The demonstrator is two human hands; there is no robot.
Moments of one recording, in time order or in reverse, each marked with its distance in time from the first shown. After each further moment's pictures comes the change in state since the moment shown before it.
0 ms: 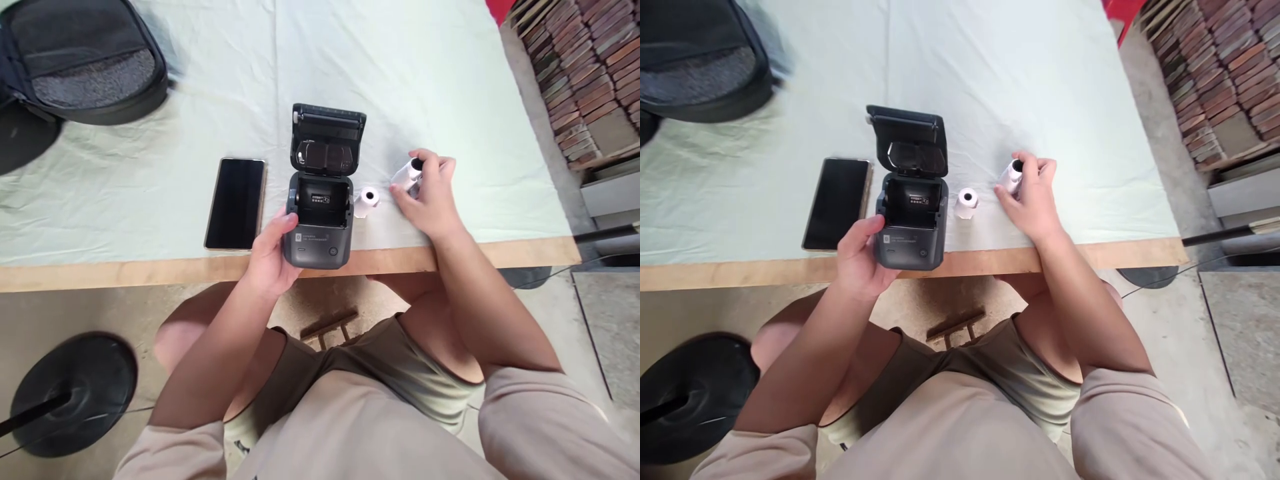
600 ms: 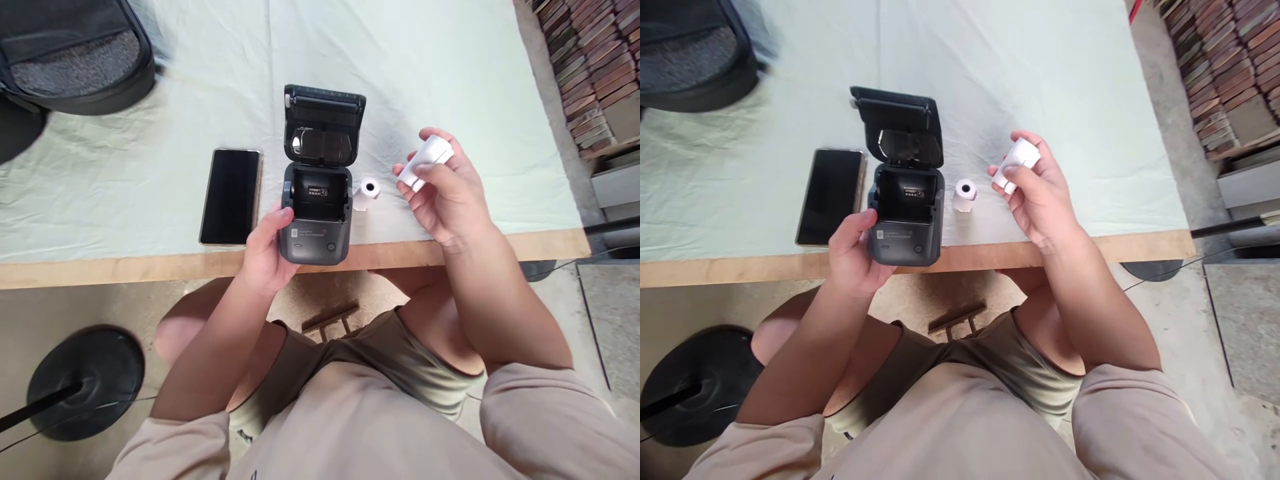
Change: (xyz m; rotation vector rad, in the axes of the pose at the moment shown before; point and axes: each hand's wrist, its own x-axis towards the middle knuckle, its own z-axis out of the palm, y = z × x) left_hand 0.001 -0.002 -0.007 0.013 -0.012 0.006; right_hand -0.001 -0.039 -0.021 0.690 -0.201 0.293
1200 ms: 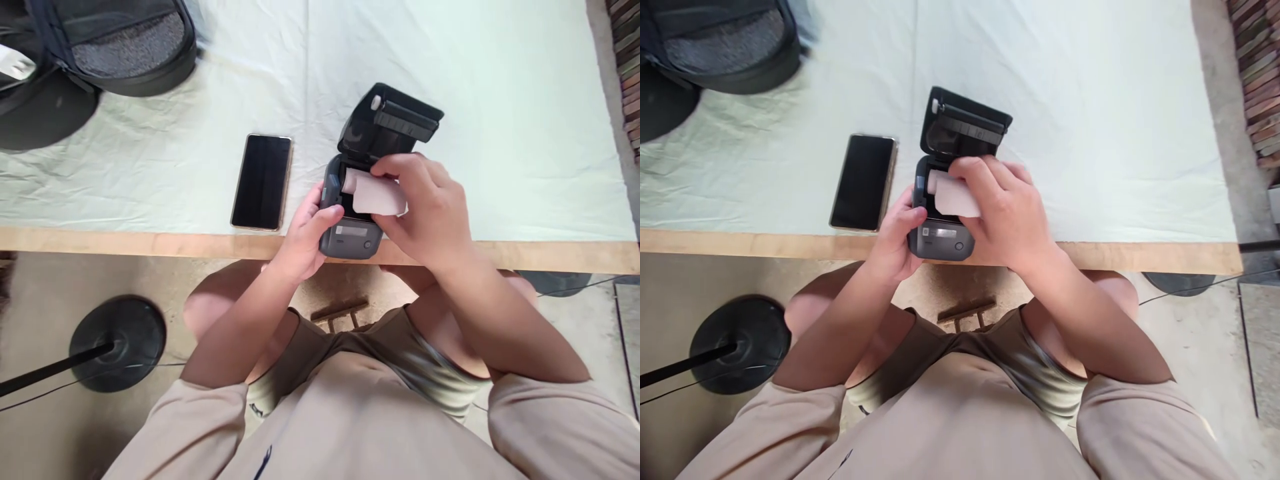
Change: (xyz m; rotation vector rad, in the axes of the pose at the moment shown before) left_hand -0.006 -0.013 0.003 0.022 -0.112 0.070; right_hand -0.049 -0.072 0.080 -0.749 -0.119 -0.510
